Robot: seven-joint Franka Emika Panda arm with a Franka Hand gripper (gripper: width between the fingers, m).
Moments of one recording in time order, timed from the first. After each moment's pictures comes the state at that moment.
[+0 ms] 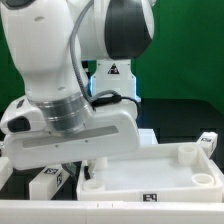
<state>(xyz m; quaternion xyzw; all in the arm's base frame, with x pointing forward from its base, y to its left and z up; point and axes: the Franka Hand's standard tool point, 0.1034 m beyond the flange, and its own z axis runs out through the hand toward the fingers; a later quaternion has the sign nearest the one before) 0.585 -0.071 0.018 -0.99 0.02 0.11 0.09</state>
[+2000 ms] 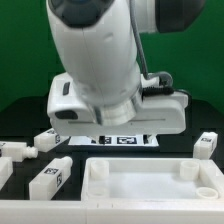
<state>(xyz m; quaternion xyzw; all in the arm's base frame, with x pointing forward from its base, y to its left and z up) 0.548 -0.002 0.067 -0.93 0.07 0.36 0.08</state>
